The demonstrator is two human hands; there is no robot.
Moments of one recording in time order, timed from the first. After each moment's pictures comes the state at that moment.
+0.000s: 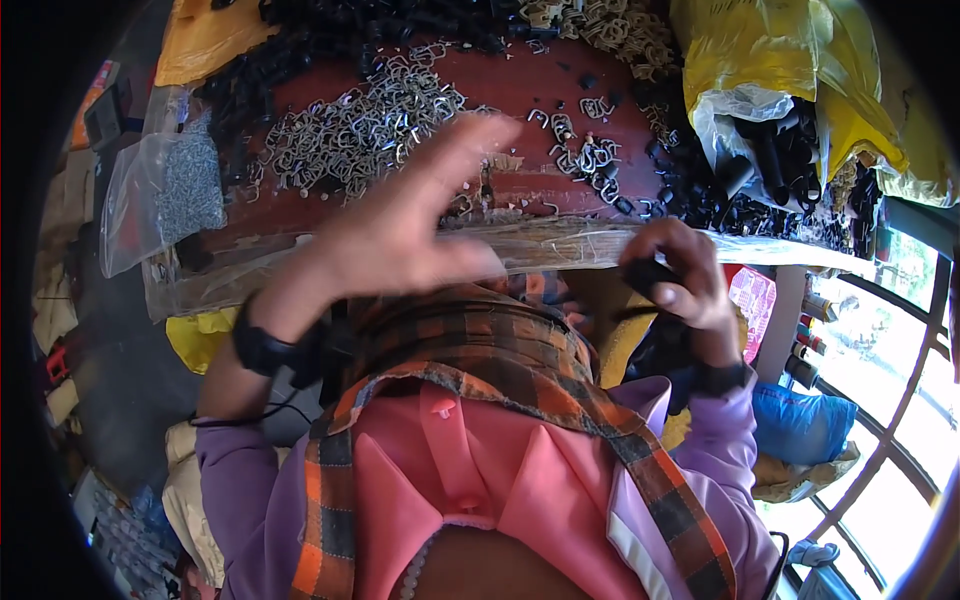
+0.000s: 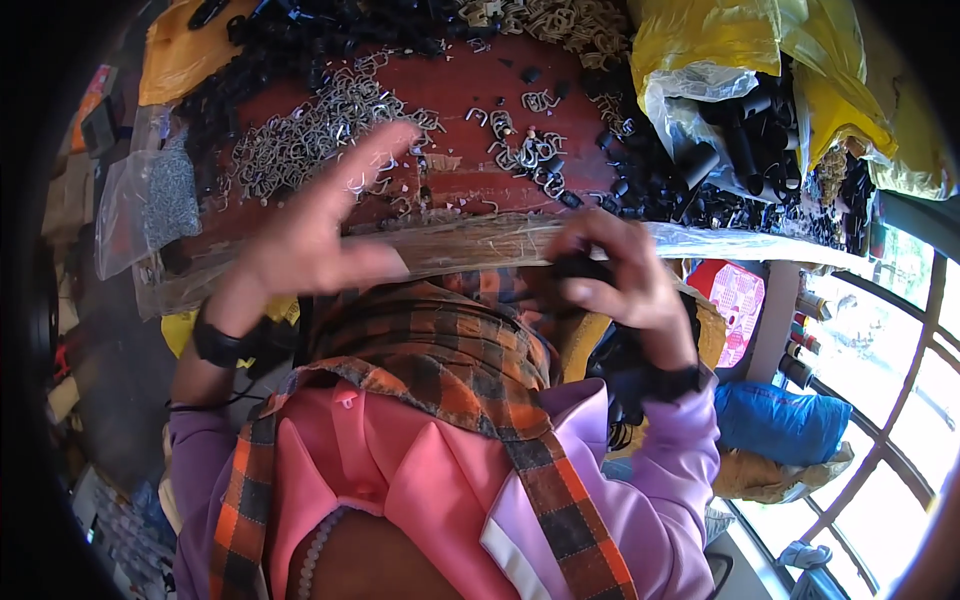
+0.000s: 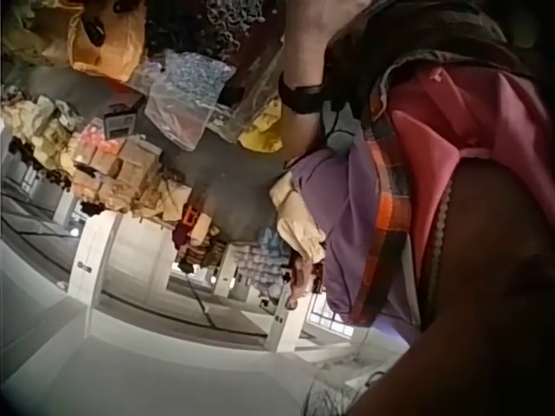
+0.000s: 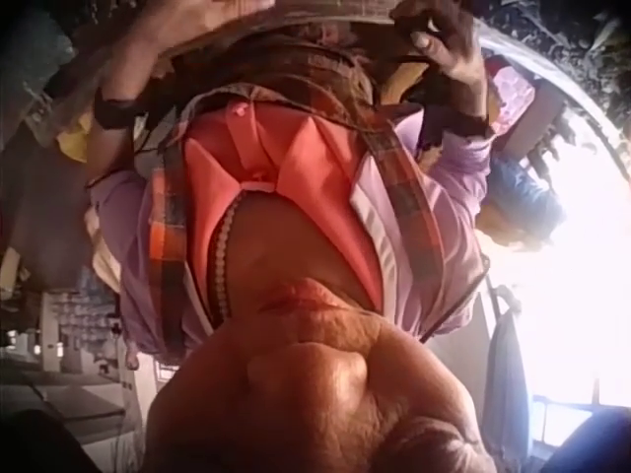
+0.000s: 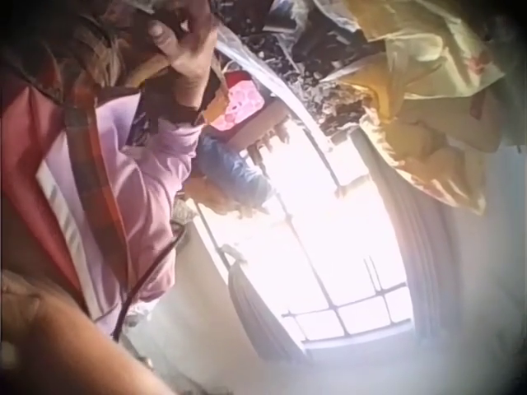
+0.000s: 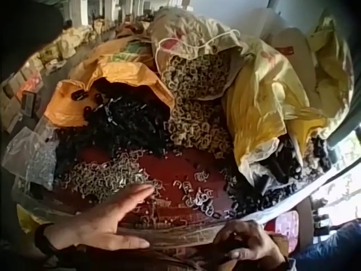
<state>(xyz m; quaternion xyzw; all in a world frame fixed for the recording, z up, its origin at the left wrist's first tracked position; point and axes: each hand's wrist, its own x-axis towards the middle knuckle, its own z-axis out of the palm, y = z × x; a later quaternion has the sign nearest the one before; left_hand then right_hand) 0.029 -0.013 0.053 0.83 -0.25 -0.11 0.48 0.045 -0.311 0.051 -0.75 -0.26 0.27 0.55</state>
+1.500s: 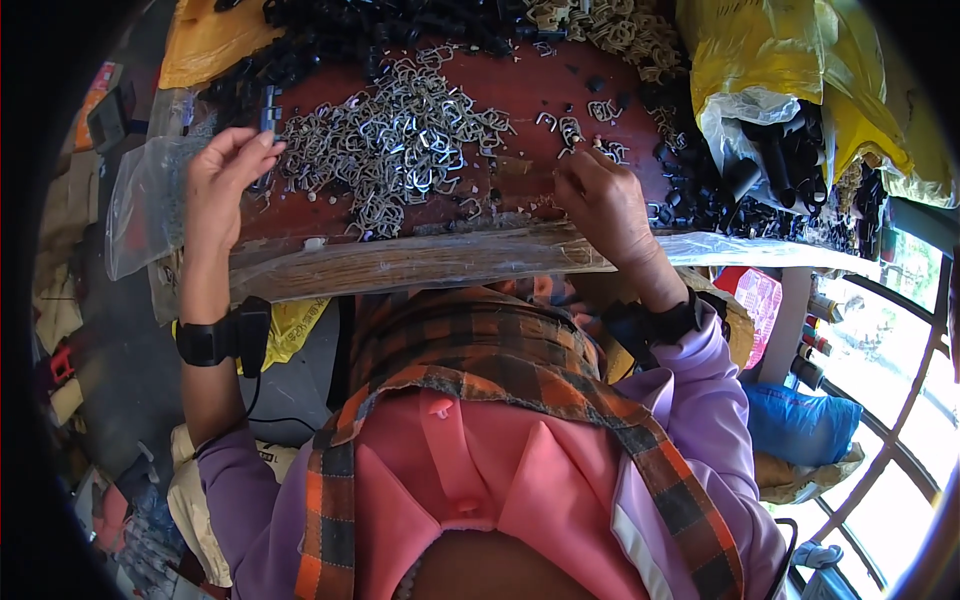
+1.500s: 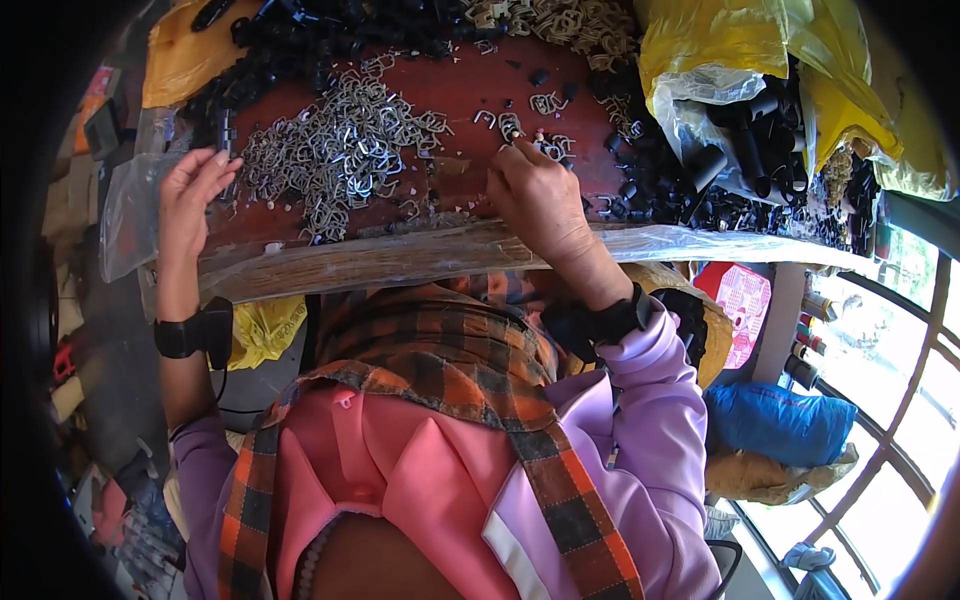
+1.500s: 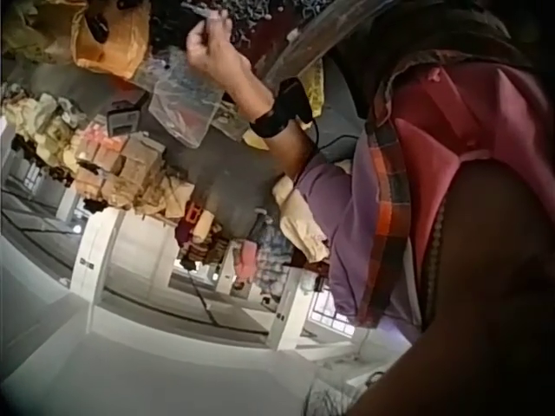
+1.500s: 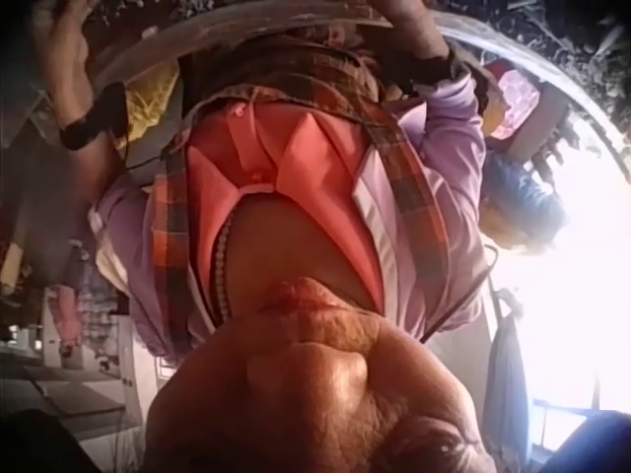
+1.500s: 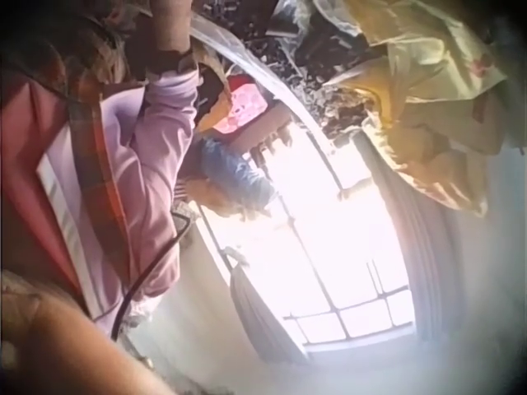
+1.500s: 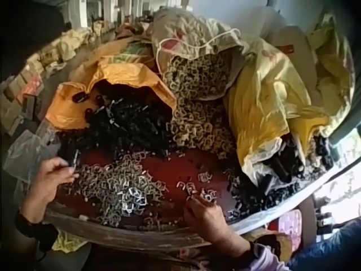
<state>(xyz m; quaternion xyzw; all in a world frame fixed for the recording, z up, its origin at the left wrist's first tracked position) 0.032 0.132 0.022 0.79 0.17 0.03 0.58 0.072 -0.233 -0.006 -0.92 -0.29 -0.02 0.27</state>
